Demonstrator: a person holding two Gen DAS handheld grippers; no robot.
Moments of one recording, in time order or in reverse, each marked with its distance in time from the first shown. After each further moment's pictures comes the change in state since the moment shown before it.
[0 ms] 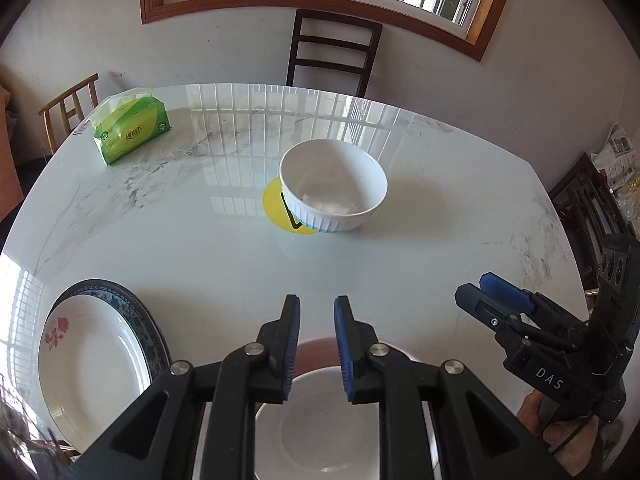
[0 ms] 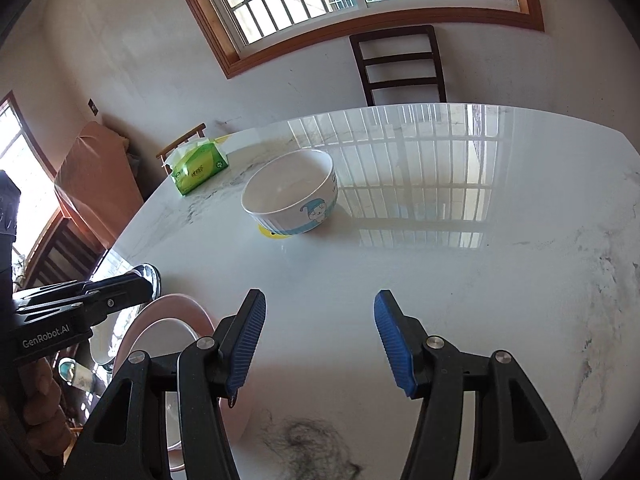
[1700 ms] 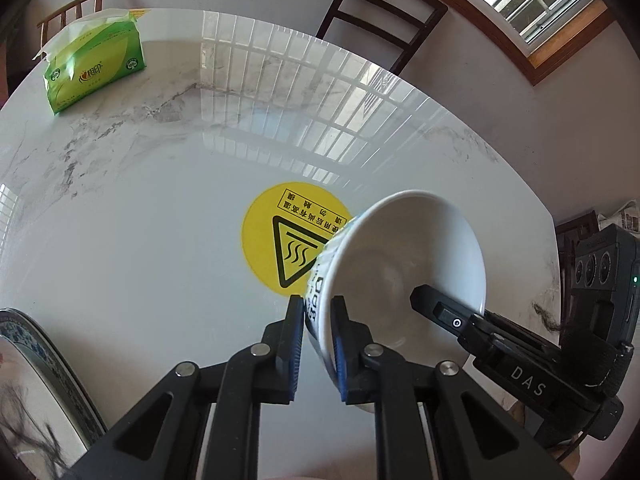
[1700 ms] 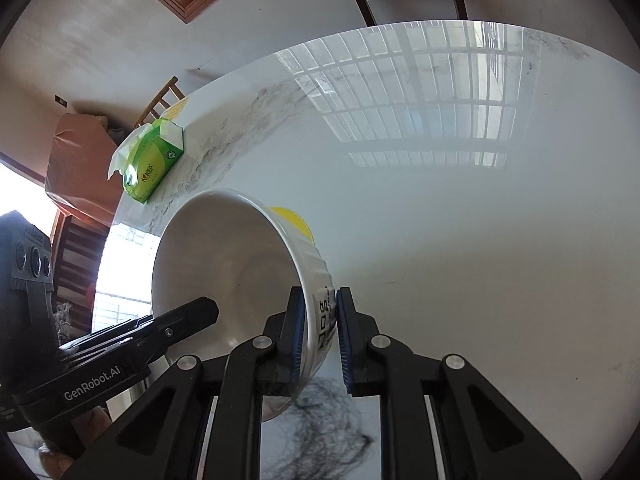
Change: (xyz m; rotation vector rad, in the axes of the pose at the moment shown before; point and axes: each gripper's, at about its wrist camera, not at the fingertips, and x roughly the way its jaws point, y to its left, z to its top) left arm 0.081 0.029 0.071 -0.243 0.174 -0.074; right arm 0.145 -0.030 0.106 0.143 0.351 0.073
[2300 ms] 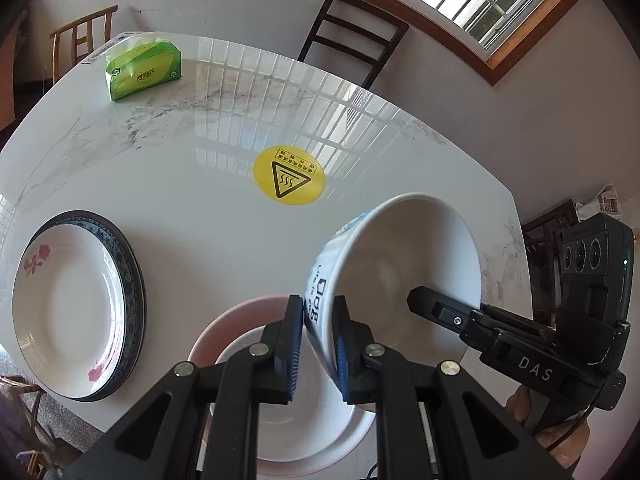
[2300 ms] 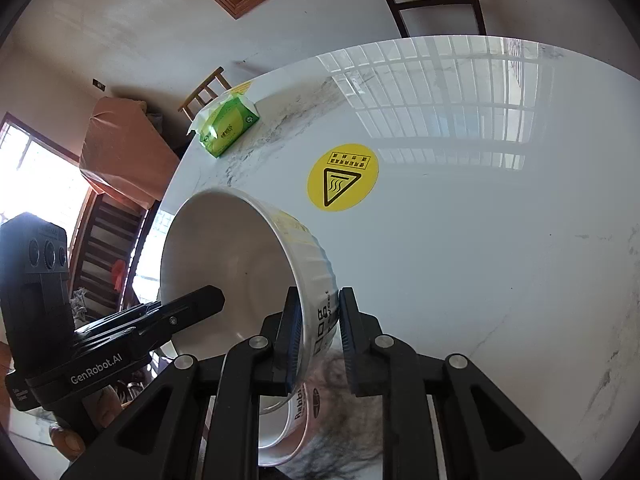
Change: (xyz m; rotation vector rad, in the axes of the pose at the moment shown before) left arm -0.116 -0.005 -0.117 0.040 -0.085 -0.042; right arm -0.100 0.048 -0.095 -0.067 -0.002 0.084
